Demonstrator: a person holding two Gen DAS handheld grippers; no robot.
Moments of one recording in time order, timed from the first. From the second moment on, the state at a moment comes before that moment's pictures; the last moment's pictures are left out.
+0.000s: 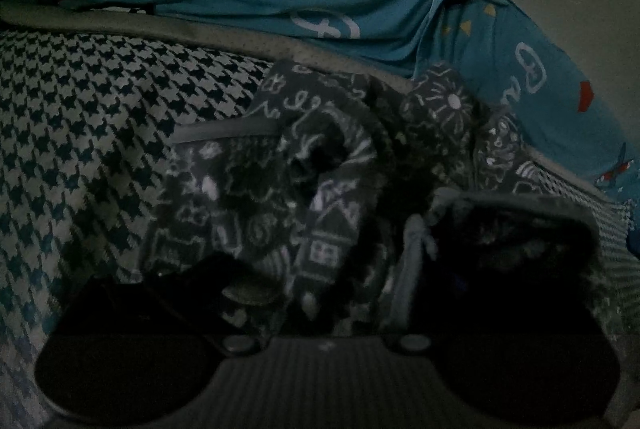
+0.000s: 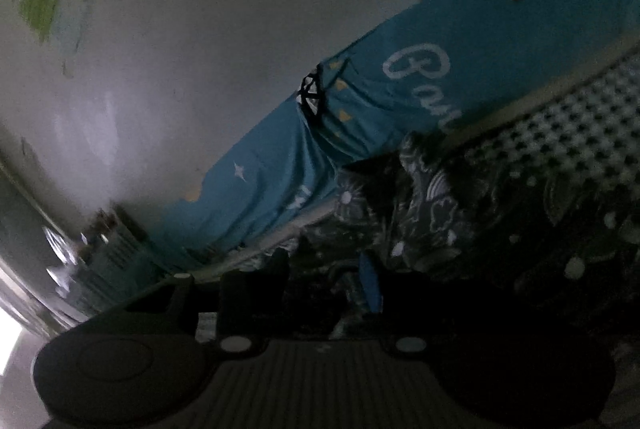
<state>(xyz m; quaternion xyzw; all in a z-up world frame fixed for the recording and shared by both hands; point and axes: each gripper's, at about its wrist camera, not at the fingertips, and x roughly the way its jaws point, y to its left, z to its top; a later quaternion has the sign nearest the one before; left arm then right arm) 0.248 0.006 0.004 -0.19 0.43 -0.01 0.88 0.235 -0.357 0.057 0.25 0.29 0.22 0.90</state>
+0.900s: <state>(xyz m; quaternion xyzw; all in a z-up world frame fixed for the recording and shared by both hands) 0.251 0.005 0.005 -0.21 0.44 -0.01 0.87 0.208 -0.236 0.009 -0.15 0.25 0.11 0.95</state>
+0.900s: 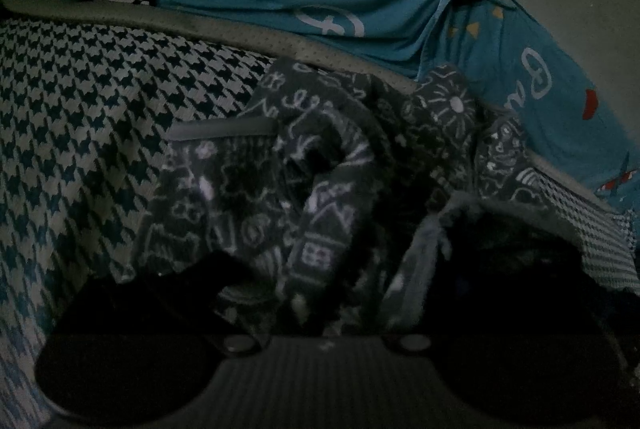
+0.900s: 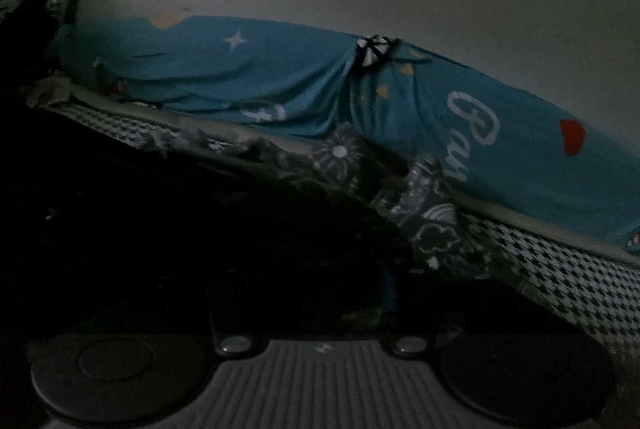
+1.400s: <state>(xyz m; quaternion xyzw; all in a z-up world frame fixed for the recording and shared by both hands) 0.222 -0.008 0.027 -0.20 0.41 -0.03 0.89 0.181 -0.263 0.057 -0.07 0.20 0.10 0.97</state>
